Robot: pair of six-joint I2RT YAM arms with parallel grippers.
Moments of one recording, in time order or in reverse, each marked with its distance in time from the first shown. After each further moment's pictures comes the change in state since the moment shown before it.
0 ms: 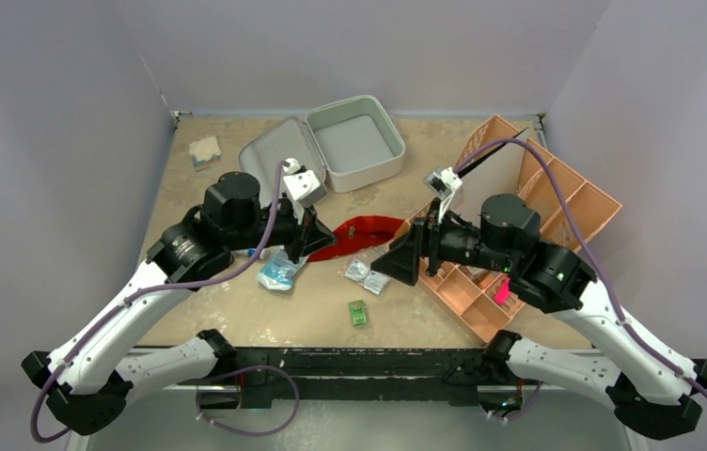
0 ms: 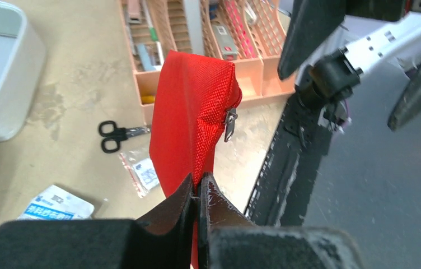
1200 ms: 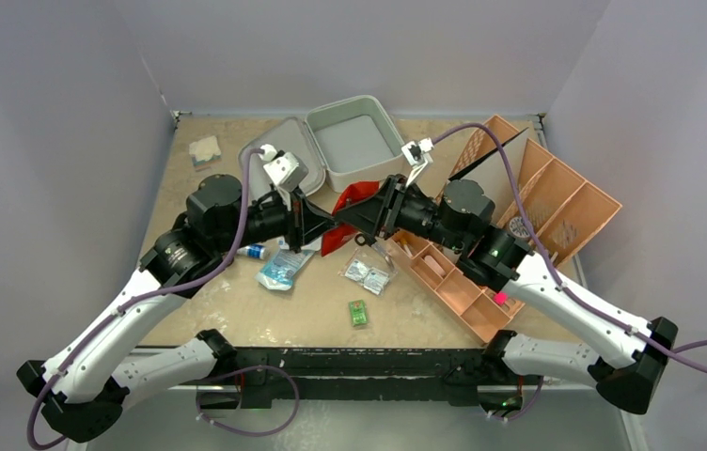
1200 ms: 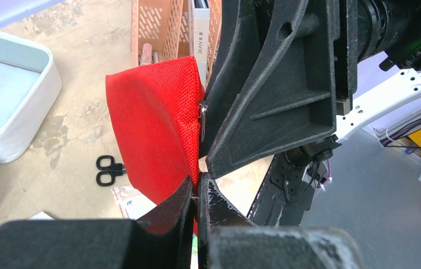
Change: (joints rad) left arm 0.007 -0.058 -0.046 0.222 -0.091 -0.207; right arm 0.000 0.214 -0.091 0.578 0.097 0.305
